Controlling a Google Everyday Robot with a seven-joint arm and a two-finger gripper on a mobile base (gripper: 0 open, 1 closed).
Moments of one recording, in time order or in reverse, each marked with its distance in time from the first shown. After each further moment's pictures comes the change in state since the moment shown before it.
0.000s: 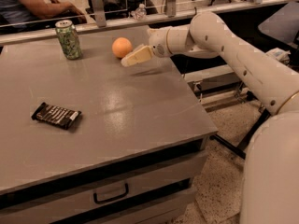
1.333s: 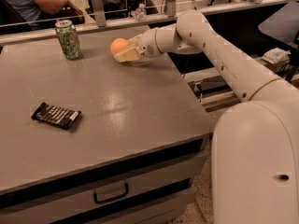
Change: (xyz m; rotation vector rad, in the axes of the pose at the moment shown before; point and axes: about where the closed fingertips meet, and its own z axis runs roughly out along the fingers) arm 0.004 0.011 0.048 -0.138 0.026 -0.025
